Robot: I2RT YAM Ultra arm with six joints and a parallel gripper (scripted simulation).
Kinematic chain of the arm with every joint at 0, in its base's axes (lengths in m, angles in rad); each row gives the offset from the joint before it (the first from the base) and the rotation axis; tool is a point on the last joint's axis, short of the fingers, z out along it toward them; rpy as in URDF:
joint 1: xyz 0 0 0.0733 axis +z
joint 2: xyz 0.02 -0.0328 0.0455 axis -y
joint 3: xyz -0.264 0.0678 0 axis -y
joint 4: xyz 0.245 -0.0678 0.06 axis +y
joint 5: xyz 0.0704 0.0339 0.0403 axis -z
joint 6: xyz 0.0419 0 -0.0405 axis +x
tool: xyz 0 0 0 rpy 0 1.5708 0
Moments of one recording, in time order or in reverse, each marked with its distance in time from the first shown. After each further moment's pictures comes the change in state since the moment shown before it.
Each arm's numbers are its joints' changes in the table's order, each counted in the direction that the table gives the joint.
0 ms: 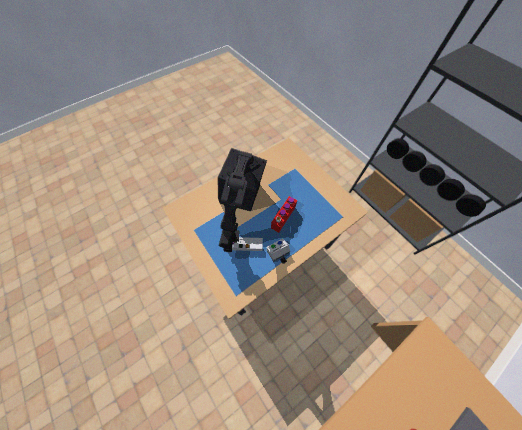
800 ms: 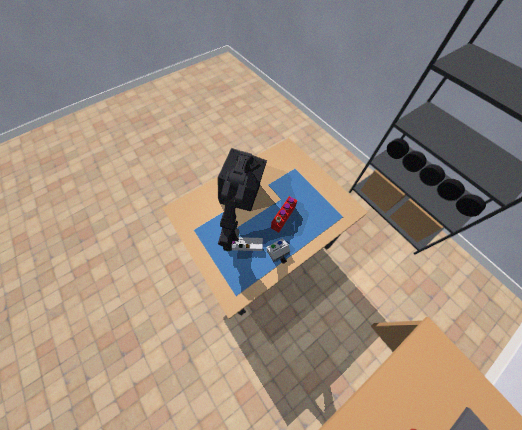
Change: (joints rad) arm -0.008 0.086 -0.046 0.031 0.000 -0.008
